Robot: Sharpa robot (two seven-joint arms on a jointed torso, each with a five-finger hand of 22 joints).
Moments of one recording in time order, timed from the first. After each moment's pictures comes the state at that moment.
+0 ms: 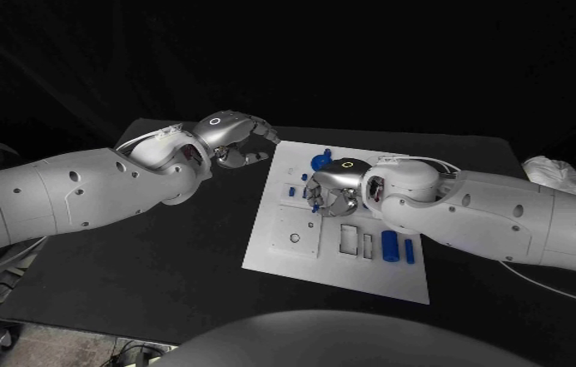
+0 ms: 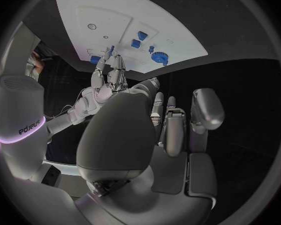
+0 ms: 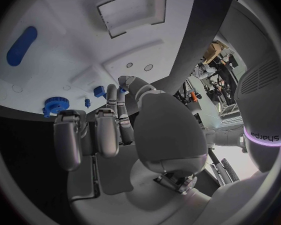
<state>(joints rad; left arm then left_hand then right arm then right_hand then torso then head) 1.27 -0.84 -0.23 1.45 -1.52 -0.53 0.14 1.51 -0.14 0.38 0.29 0.21 0.90 0.04 0.07 0.08 0.67 0.02 0.25 0.07 1.46 -0.06 1.47 1.31 0.09 1.41 0.05 1.09 1.31 1.20 -0.63 -0.21 1.50 -1.64 -0.07 -0.07 1.32 -0.09 0.33 0.02 0.53 0.92 0.08 0.36 0.73 0.90 0.04 0.53 0.53 1.47 -0.04 1.43 1.27 0.01 1.46 0.06 1.48 1.31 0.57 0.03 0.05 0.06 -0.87</state>
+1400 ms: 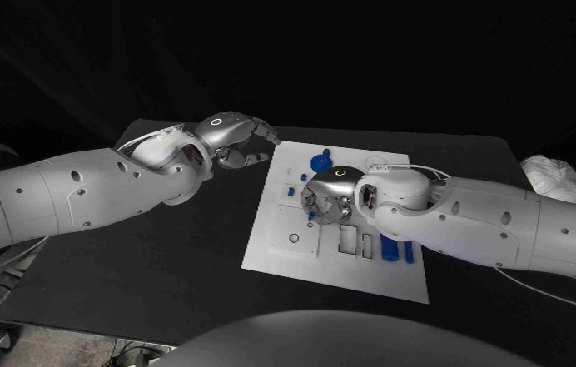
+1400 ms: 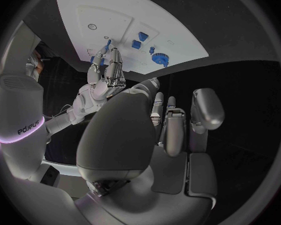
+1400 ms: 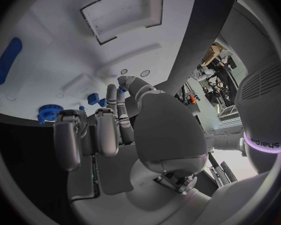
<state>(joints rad) 1.27 -0.83 -0.23 1.44 -1.52 -0.51 0.14 1.51 -0.14 0.38 0.28 0.21 0.90 0.04 0.07 0.08 0.67 0.02 0.25 0.07 1.46 -0.06 1.47 1.31 0.09 1.41 0.05 1.09 1.31 1.17 -0.61 -0.21 1.49 -1.66 -0.07 -0.08 1.32 -0.09 0.33 0.02 0.53 0.92 0.08 0.35 0.73 0.90 0.04 0.53 0.53 1.46 -0.04 1.43 1.27 0.01 1.47 0.07 1.48 1.31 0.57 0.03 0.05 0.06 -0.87</state>
